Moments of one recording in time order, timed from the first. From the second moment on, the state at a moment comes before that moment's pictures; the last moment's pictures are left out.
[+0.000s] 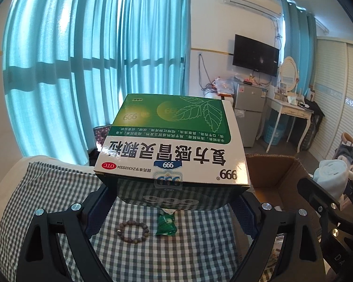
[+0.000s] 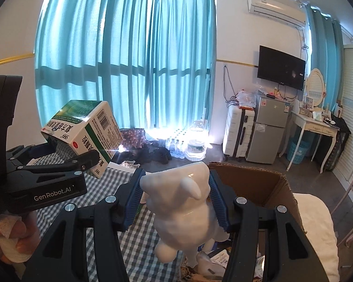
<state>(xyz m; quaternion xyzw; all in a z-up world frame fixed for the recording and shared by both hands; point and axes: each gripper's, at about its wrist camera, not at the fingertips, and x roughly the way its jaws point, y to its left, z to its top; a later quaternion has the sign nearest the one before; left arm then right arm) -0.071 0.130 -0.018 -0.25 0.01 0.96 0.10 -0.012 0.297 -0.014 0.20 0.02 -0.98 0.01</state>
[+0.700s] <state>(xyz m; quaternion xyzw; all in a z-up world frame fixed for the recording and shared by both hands) -0.087 0.222 -0.037 -0.27 0.04 0.95 0.18 -0.026 0.376 -0.030 0.23 0.00 -0.97 -0.05</state>
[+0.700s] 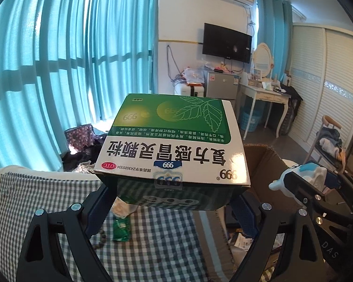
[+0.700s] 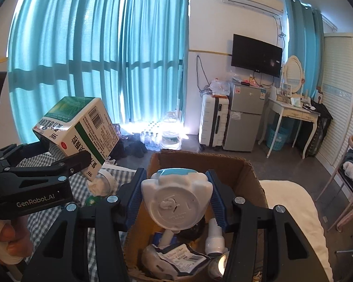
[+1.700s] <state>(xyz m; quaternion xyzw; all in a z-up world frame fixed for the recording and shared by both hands) -0.122 0.350 -0.111 -0.36 0.09 0.88 0.28 -0.052 0.436 -0.114 0.37 -0.03 -0.92 -0.09</state>
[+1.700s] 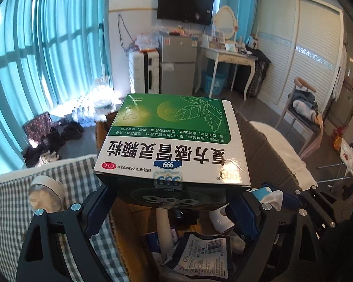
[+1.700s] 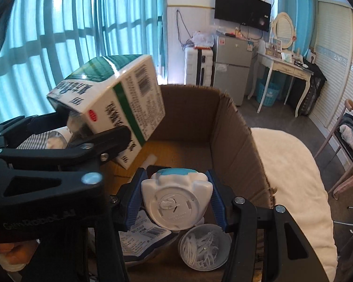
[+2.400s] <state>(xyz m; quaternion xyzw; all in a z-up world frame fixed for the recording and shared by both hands) -0.106 0.309 -0.055 -0.32 0.07 0.91 0.25 -0.031 0.419 -0.077 0.32 -0.02 -0.94 -0.10</state>
